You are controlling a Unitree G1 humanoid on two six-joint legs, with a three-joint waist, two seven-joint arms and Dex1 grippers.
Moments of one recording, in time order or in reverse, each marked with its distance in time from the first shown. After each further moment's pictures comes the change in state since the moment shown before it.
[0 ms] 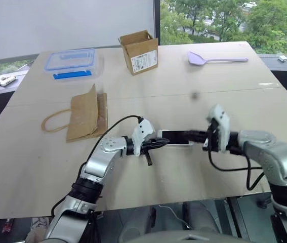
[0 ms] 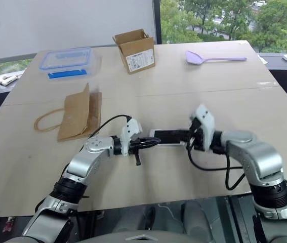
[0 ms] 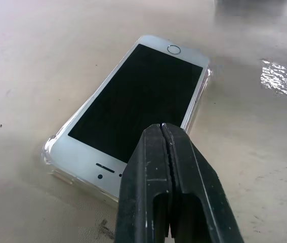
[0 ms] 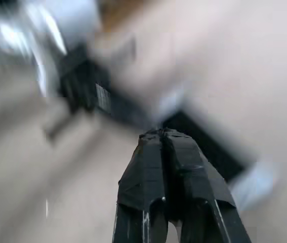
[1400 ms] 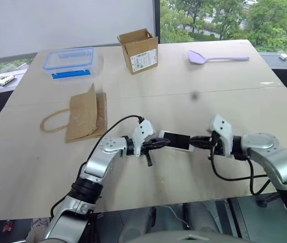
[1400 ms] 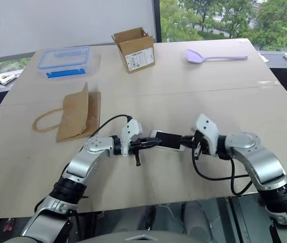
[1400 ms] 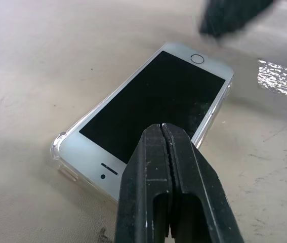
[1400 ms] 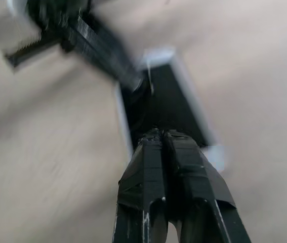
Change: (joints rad) left arm -0.002 0.009 -0.010 -0.004 -0.003 -0.027 -0.011; right arm 0.129 -0.185 0.242 0.104 -0.189 -0.306 0.105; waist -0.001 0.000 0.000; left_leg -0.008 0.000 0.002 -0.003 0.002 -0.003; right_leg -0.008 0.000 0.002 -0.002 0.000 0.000
